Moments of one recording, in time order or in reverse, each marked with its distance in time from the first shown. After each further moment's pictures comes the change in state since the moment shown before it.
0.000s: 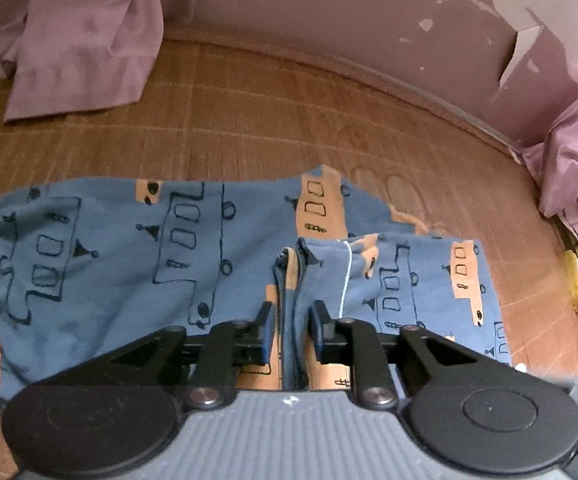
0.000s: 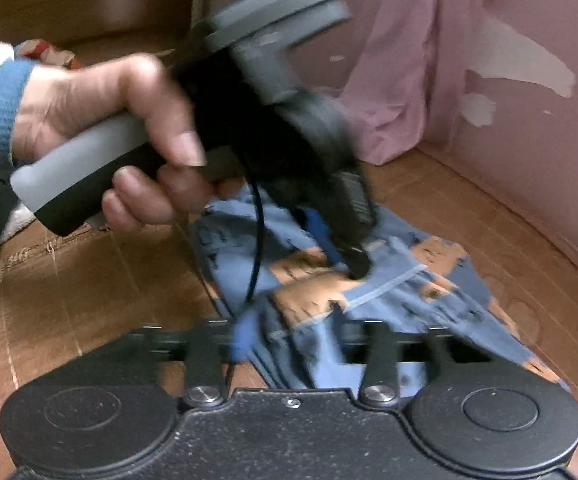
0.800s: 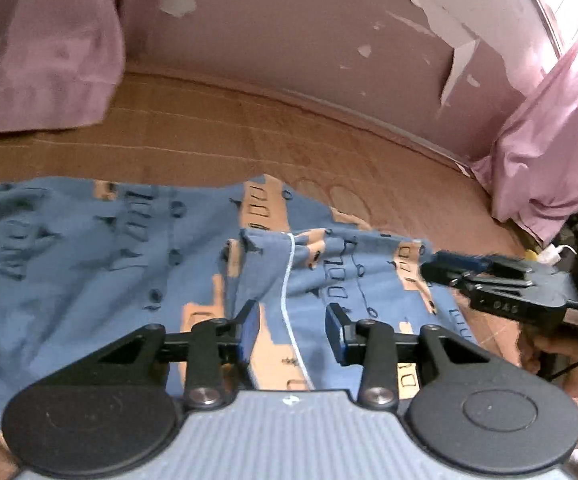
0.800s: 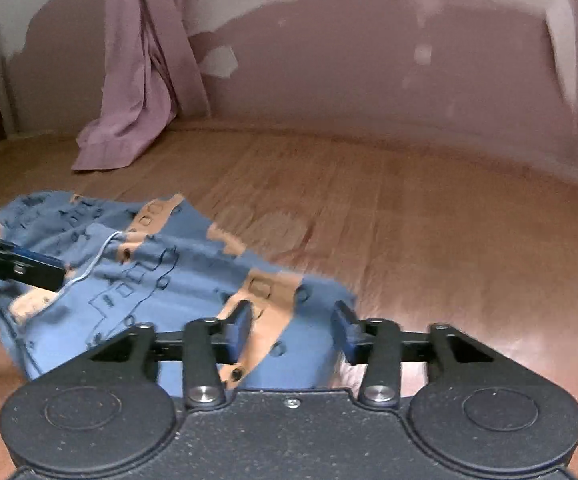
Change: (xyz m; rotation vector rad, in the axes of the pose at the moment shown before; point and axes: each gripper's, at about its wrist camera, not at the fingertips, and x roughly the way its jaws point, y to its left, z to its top) left arm -0.020 -0.009 -0.039 0.076 -0.163 -0.108; right arm -0.037 -0.147 -0.069 0.429 0.002 -0.328
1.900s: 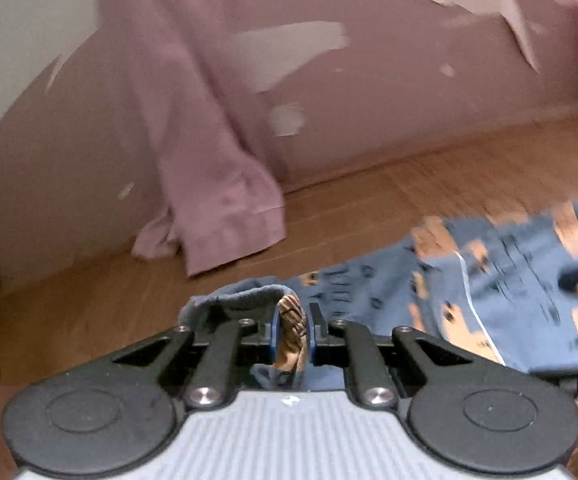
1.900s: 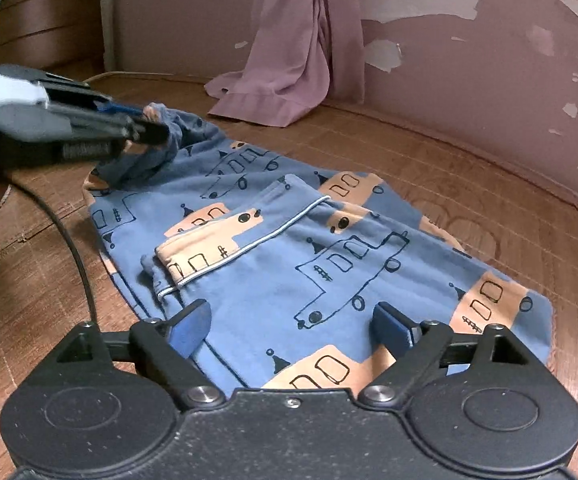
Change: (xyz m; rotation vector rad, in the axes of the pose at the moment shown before) left arm -0.021 -0.046 -0.036 0.407 -0.241 0.689; right arm 0.004 0.113 -0.025 -0.212 0.024 0.200
